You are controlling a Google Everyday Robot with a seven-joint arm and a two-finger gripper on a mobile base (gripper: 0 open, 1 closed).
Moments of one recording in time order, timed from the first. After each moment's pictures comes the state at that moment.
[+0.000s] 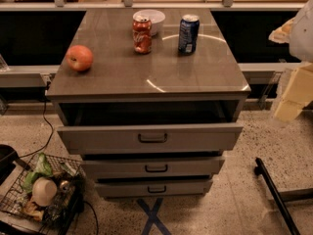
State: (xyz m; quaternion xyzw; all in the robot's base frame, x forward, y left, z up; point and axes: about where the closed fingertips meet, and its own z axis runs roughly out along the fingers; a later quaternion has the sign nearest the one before) arm 0.438 -0.214 0.984 -0.60 0.78 -0.04 0.17
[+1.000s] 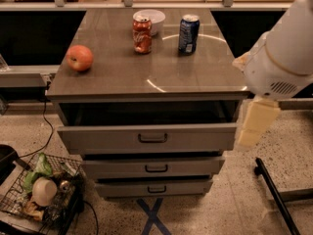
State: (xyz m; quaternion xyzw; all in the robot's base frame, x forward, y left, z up) arm 0.434 -0.168 0.930 -0.64 0.75 -0.04 0.16
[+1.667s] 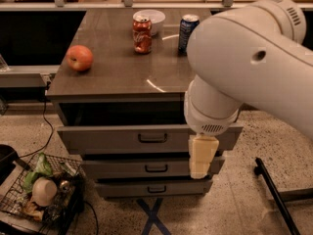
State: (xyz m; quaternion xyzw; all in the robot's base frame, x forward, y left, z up) arm 0.424 -0.085 0.849 -0.70 0.71 -0.07 0.12
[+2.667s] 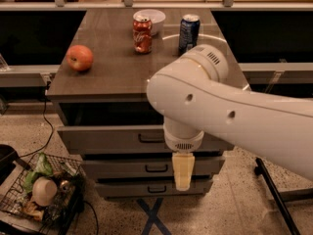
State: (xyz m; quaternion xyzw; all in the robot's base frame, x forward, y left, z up) arm 0.433 -0.068 0.764 -0.69 0.72 -0.08 0.05
